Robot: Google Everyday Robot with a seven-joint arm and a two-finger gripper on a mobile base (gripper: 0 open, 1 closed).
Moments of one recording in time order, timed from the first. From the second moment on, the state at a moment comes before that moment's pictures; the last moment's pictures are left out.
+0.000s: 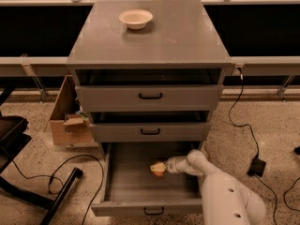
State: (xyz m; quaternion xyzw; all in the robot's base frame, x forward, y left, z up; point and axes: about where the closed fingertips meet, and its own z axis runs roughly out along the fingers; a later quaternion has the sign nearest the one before) arm 0.690 -0.060 0.168 -0.19 0.88 0.38 0.23
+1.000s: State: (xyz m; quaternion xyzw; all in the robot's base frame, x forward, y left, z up) arm 0.678 -0.074 0.192 -0.19 0.86 0.40 0.25
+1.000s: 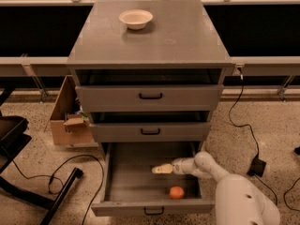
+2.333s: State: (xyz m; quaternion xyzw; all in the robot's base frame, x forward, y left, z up) arm 0.534 -0.163 0.385 -0.32 0.87 0.35 0.16
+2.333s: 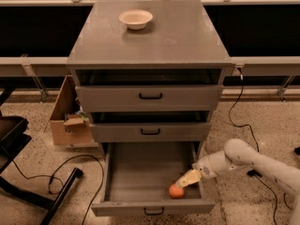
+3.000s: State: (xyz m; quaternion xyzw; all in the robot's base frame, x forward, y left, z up) arm 0.489 -0.193 0.496 -0.33 0.89 0.29 0.13
